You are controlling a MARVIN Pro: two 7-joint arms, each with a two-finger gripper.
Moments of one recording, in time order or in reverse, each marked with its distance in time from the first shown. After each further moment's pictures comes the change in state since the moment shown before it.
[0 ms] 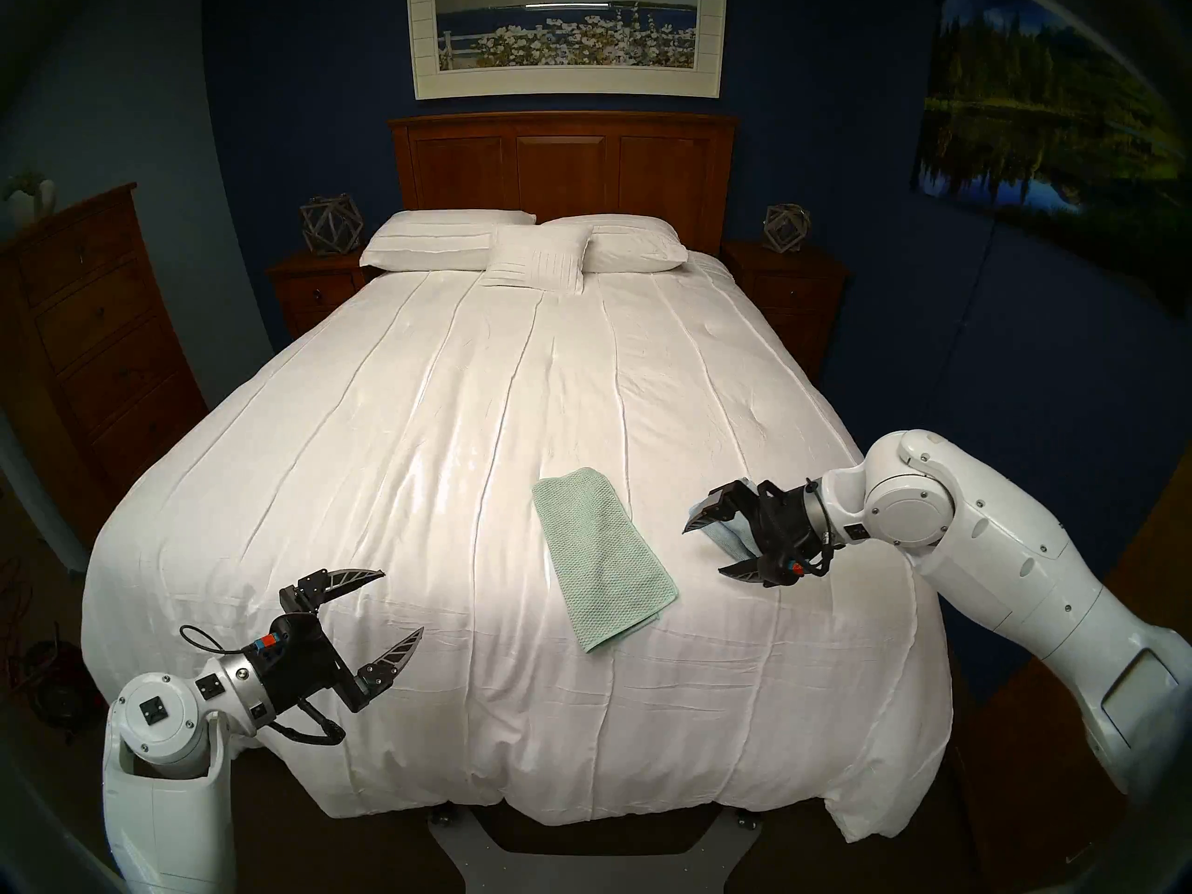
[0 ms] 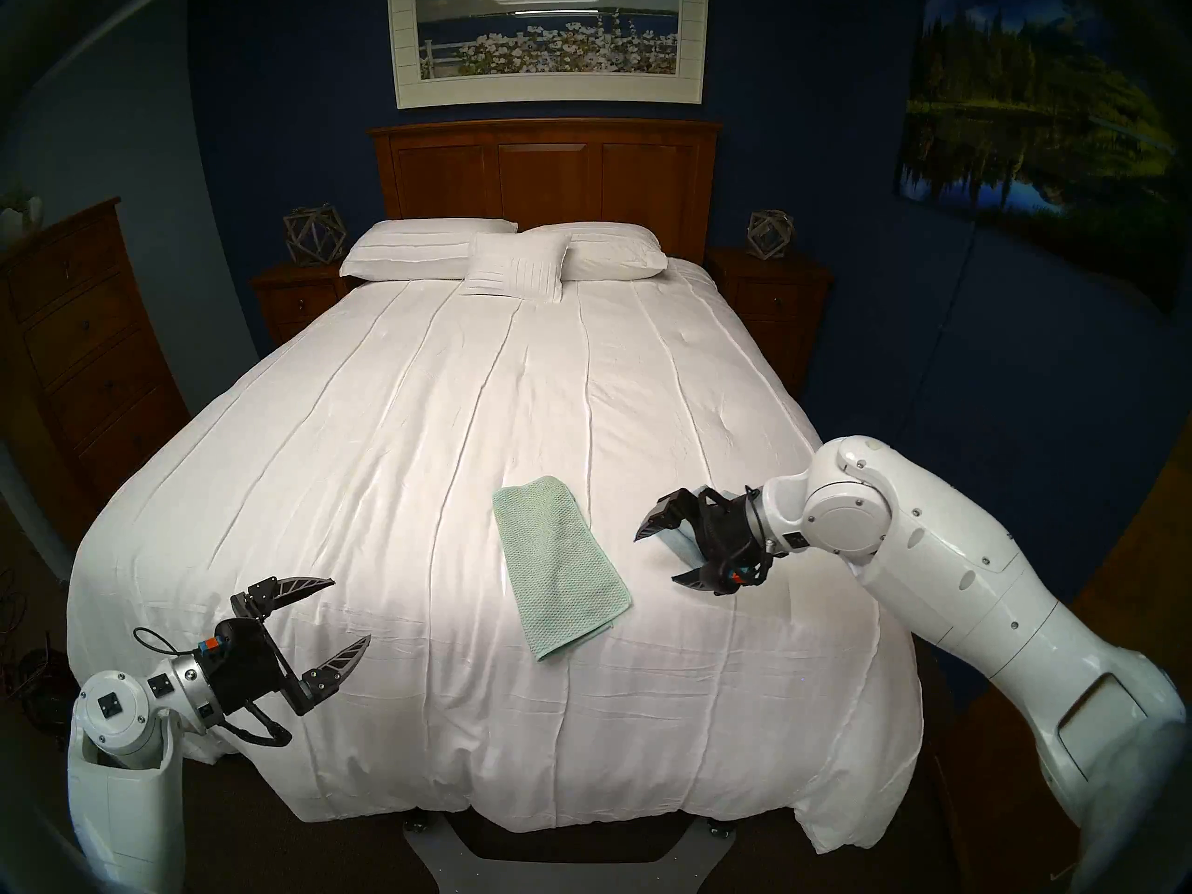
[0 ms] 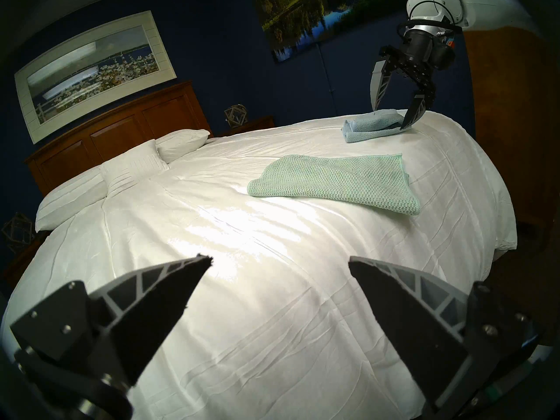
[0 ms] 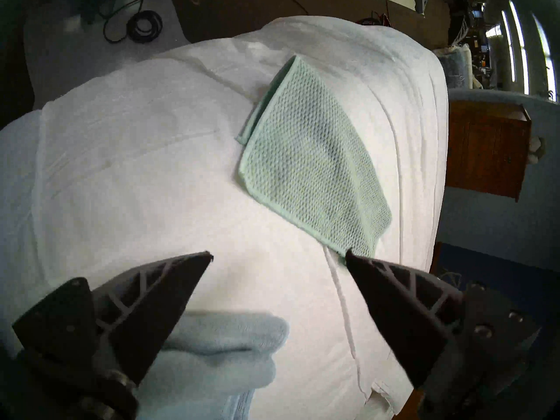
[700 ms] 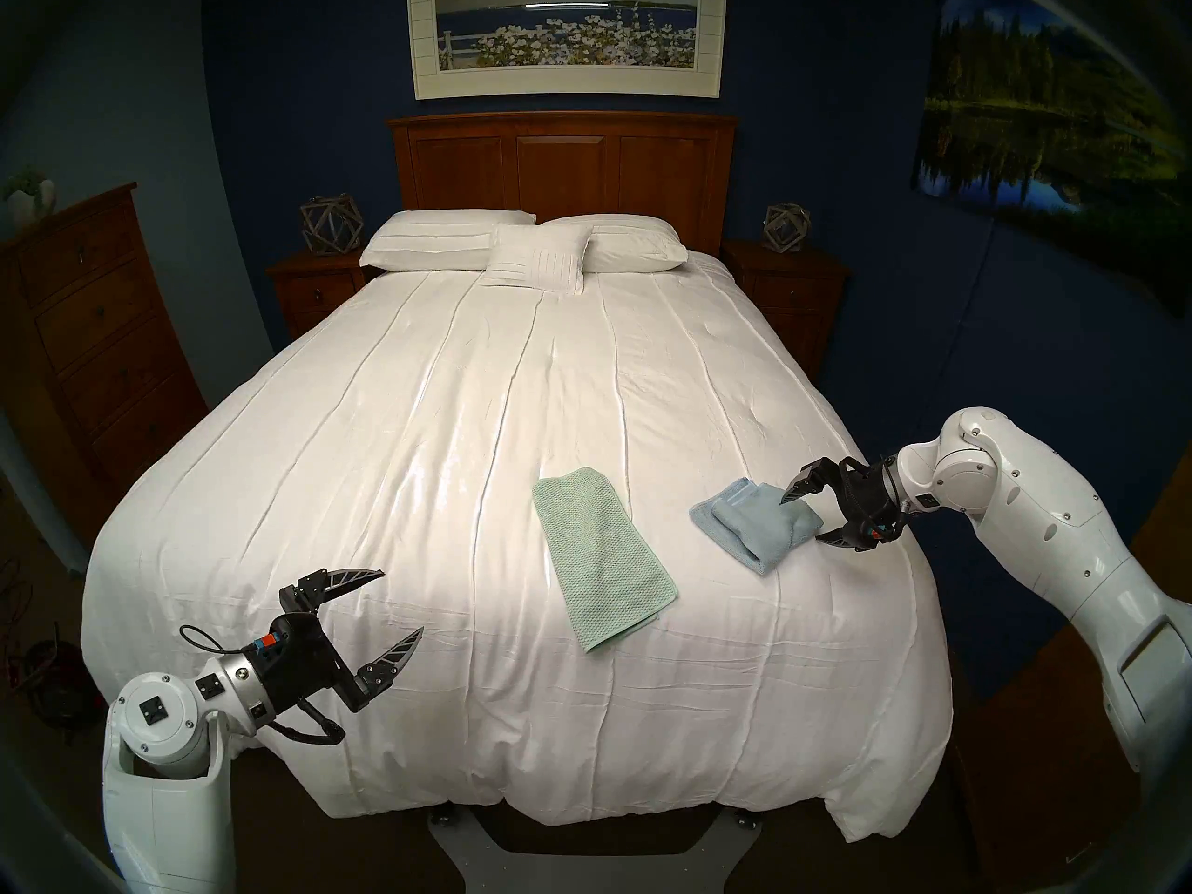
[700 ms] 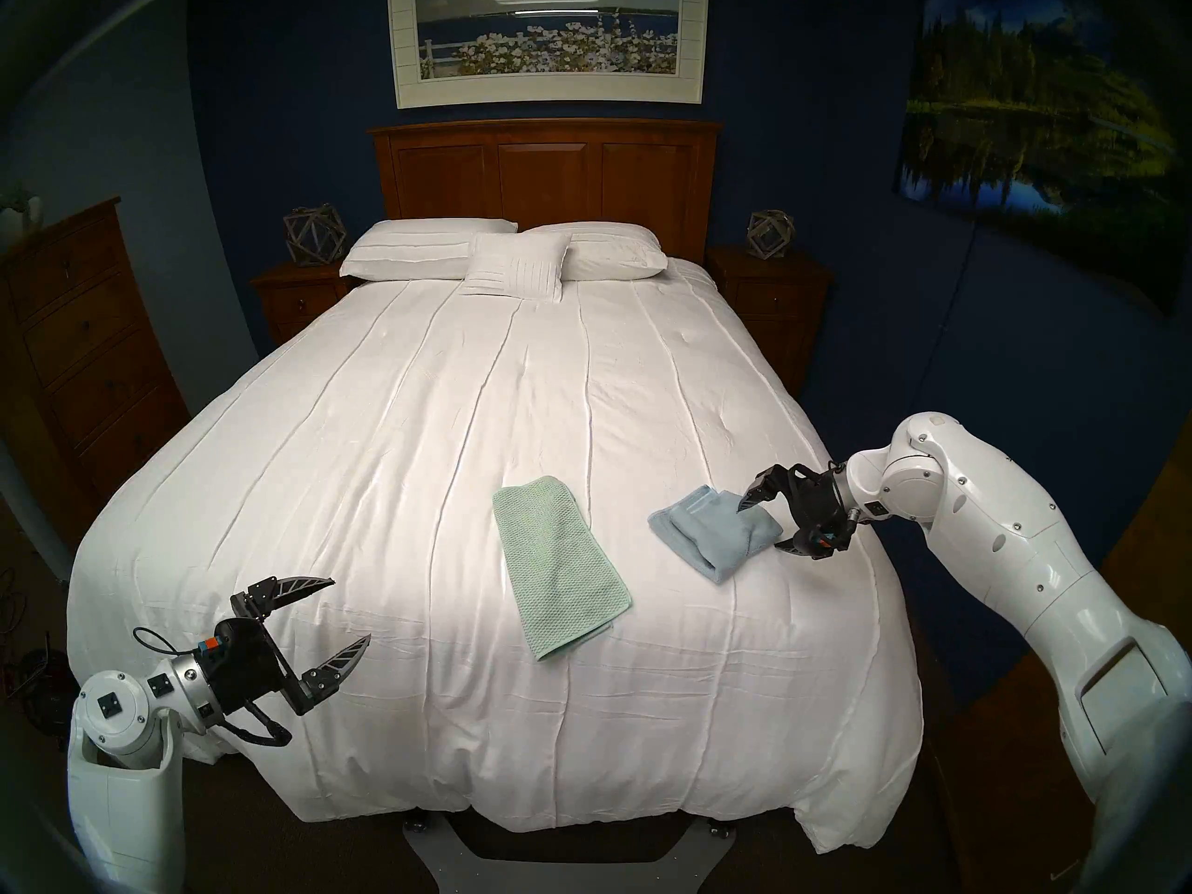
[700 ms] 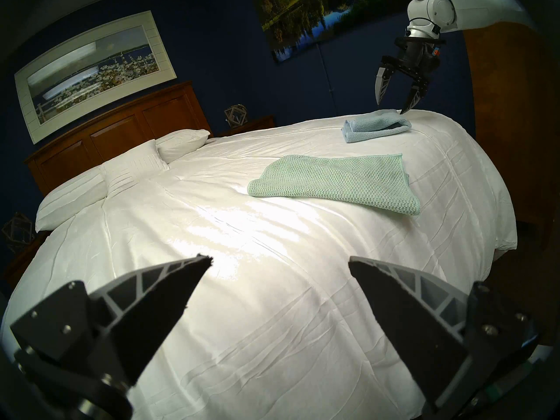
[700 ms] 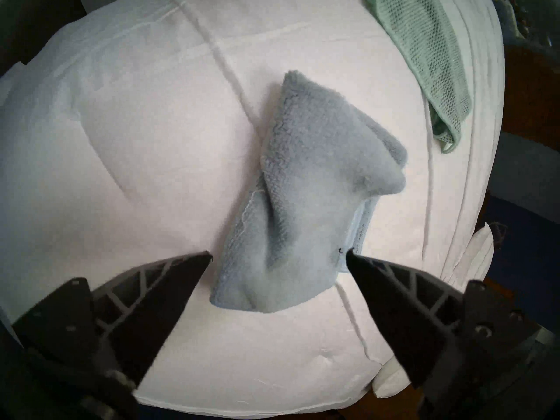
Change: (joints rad) left arm 0.000 0.000 0.000 -0.001 0.000 0.000 0.000; right arm 0.059 0.120 0.157 0.256 -0.112 -0.179 -0.056
